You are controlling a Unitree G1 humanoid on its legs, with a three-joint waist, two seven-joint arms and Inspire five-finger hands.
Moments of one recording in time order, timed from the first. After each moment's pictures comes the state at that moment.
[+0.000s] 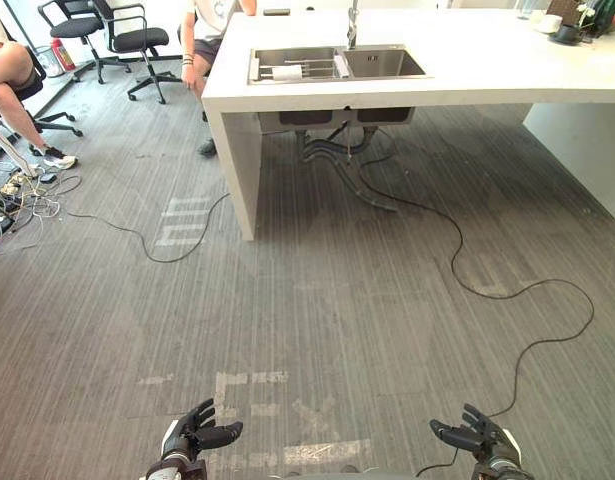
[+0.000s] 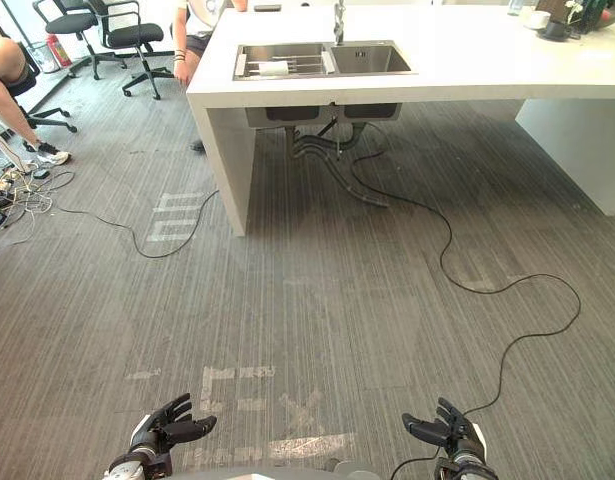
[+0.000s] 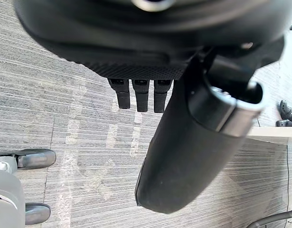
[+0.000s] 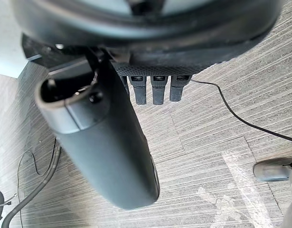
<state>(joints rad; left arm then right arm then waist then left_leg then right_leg) 0.14 0.22 0.11 0.94 -0.22 -0.13 -0.07 0.16 -0.24 -0.31 0.93 0.18 -0.12 0.07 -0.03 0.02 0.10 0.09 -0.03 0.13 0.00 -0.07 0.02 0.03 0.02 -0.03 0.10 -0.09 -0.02</state>
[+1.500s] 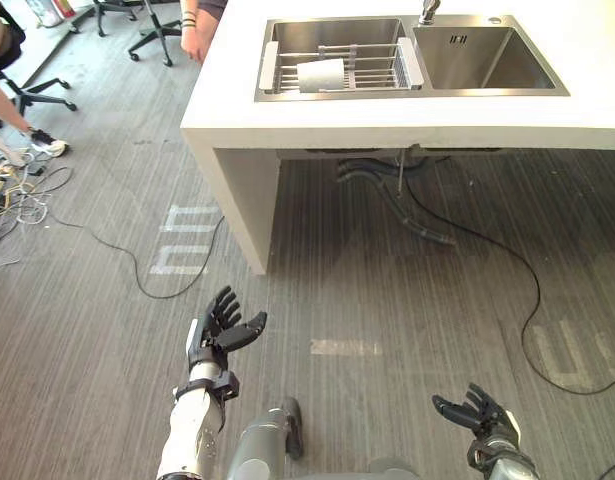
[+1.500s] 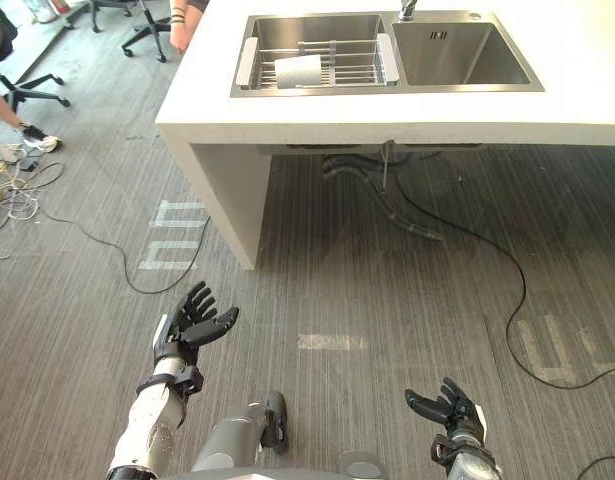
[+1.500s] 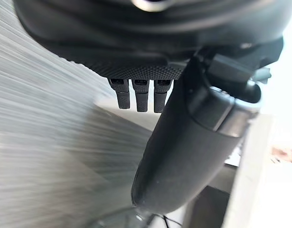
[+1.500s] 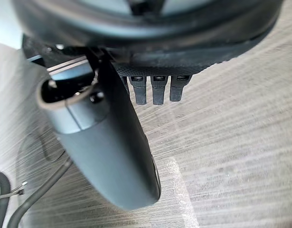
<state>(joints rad) 0.11 0.11 0.03 0.23 -0.37 -0.14 0.05 0.14 -0.19 -0.31 0.88 0.25 -0.11 0.01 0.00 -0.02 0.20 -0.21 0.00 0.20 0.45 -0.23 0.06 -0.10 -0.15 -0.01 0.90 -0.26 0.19</state>
